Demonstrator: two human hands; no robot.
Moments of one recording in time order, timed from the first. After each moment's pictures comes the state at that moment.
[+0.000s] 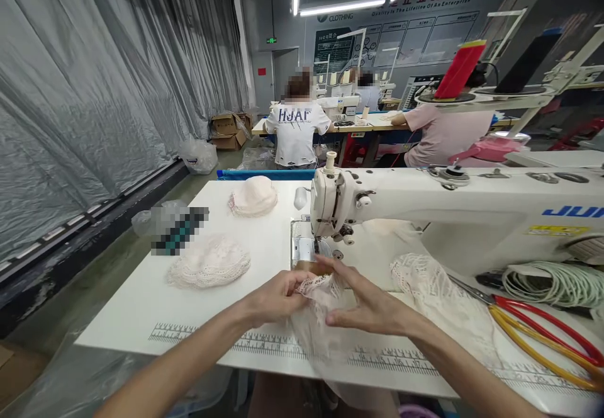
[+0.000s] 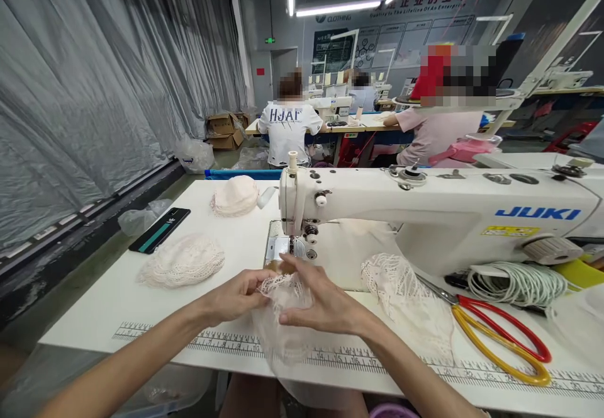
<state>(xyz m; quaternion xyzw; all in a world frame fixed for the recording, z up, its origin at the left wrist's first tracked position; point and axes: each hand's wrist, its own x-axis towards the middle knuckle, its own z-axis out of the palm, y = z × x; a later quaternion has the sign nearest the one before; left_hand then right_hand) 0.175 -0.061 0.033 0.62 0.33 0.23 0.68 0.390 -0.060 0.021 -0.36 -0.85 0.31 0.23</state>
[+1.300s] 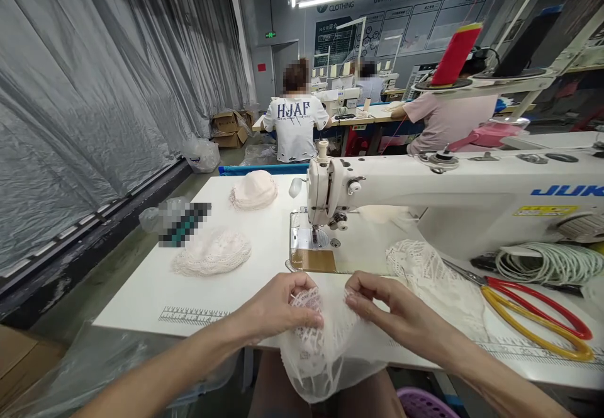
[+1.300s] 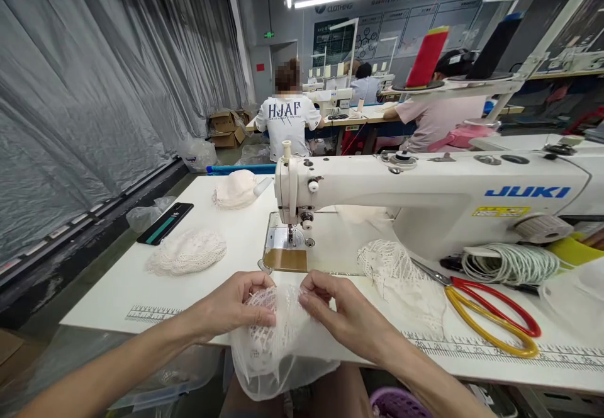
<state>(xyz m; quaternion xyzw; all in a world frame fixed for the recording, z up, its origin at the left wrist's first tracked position) 0.184 -0.099 0.045 0.61 0.43 0.22 0.64 0.405 -0.103 0.045 -0.43 -0.77 0.39 0.26</state>
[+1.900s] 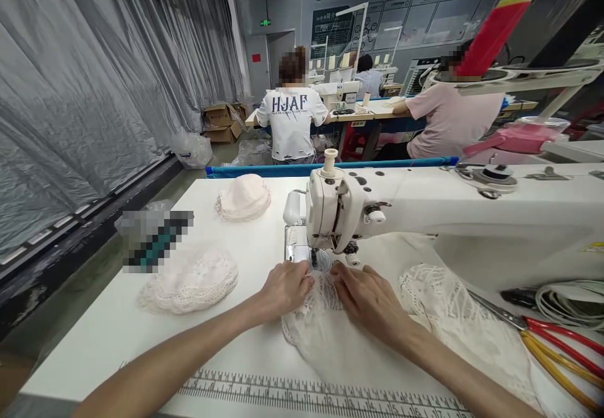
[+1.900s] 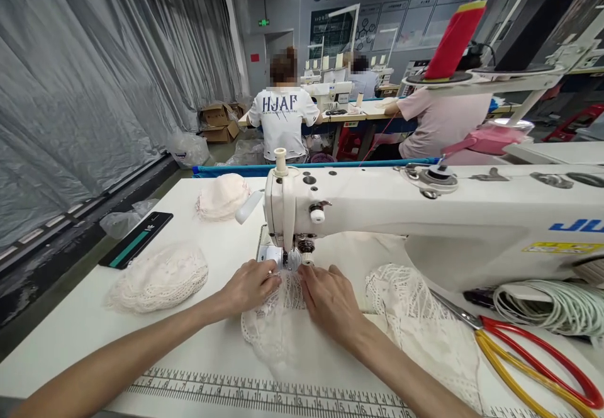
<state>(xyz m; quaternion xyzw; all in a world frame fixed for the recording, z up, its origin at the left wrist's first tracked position) 0.211 0.000 0.006 0.79 0.54 0.09 0.26 0.400 -0.019 -0.028 -0.48 -0.85 0.03 0.22</state>
